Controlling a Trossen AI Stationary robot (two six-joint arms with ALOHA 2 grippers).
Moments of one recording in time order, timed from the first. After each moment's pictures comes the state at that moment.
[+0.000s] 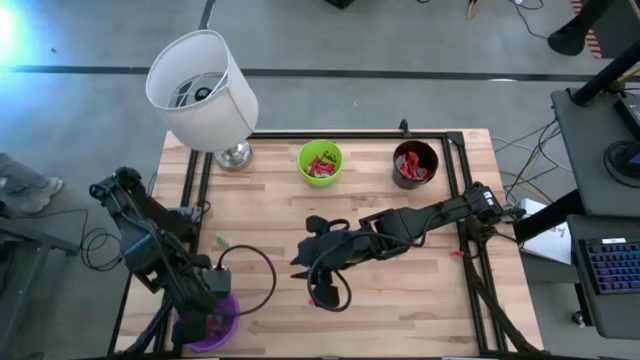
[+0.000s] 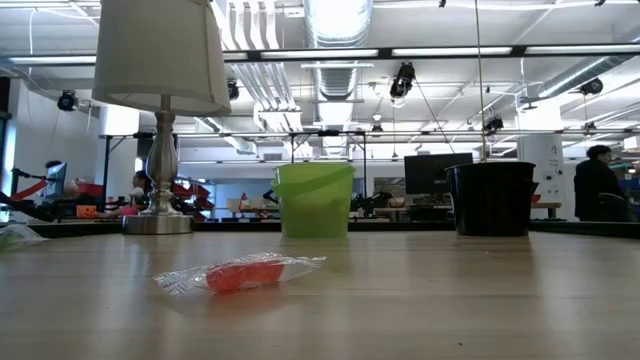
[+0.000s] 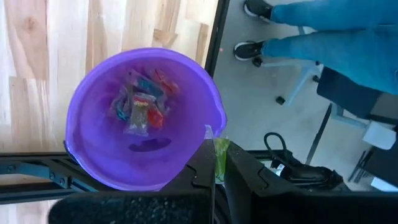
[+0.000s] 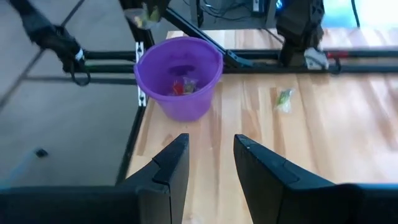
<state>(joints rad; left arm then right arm) -0.82 1.48 1.69 -1.39 0.23 -1.08 0.33 1.98 2.12 -0.71 0.10 0.20</state>
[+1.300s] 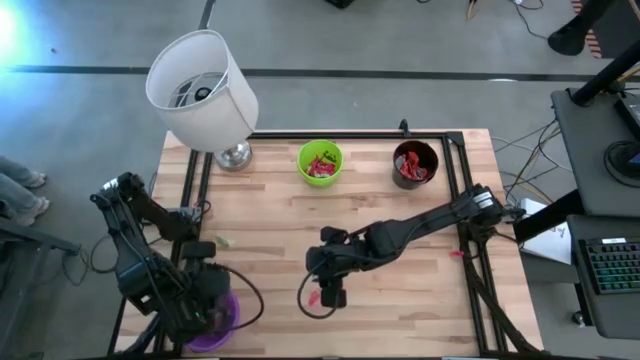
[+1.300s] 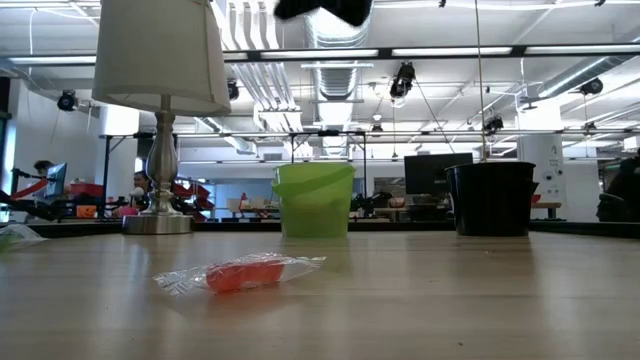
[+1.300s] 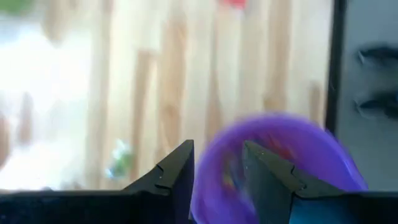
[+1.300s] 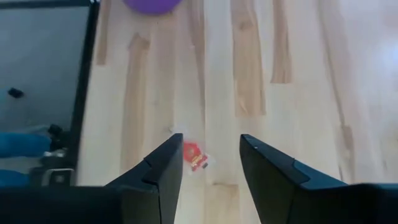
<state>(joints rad) -0.94 1.53 1.67 -1.56 -0.30 -0.99 0.34 1.98 1.88 -0.81 0.07 0.33</state>
